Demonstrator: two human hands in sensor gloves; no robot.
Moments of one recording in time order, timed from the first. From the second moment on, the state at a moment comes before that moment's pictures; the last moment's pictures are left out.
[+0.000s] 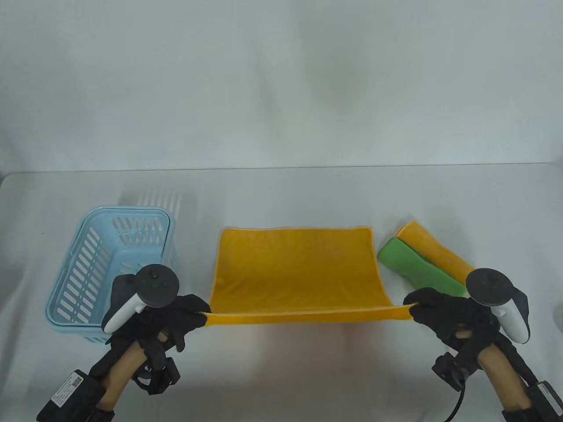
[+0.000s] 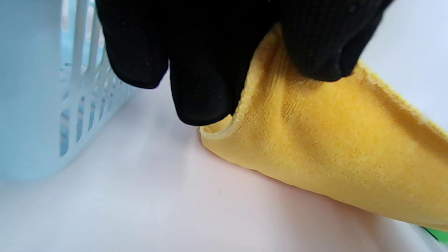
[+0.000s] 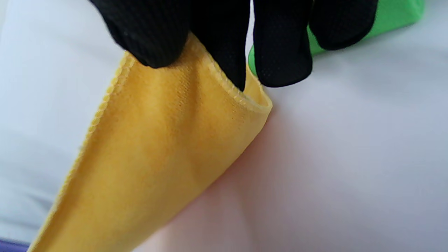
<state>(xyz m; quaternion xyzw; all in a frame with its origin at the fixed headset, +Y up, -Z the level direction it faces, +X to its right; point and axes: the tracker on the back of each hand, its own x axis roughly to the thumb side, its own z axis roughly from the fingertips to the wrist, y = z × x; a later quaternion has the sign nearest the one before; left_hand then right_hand) -0.248 -0.639 -0.299 -0.21 -0.09 0.23 0.95 0.301 -0.664 -0.293 0.00 0.18 0.88 0.43</state>
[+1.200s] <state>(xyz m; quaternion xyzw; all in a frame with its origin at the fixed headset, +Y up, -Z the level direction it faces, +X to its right) -0.214 -0.649 -0.404 -0.21 0.11 0.14 0.96 0.287 -0.674 -0.380 -0.13 0.15 0.90 0.40</state>
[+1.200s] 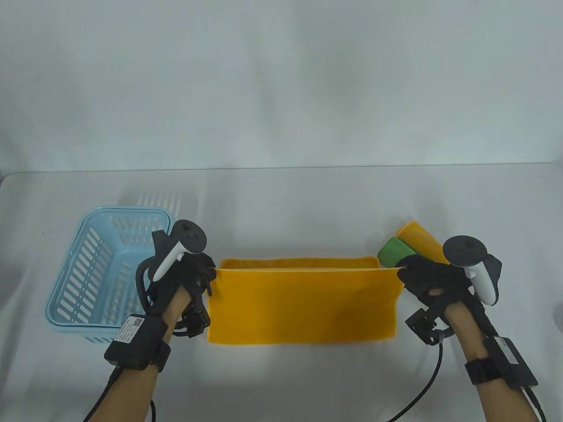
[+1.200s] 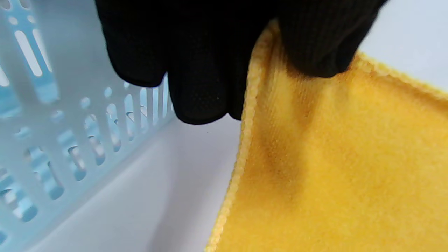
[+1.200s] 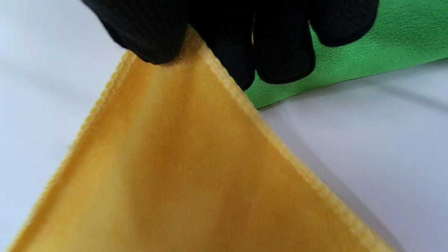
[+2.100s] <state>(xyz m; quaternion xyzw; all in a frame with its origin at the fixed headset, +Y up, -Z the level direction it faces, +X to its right) -0.194 -0.733 -0.471 -0.19 0.22 0.08 0.95 0.236 -0.723 -0.437 -0.30 0.07 0.94 0.16</state>
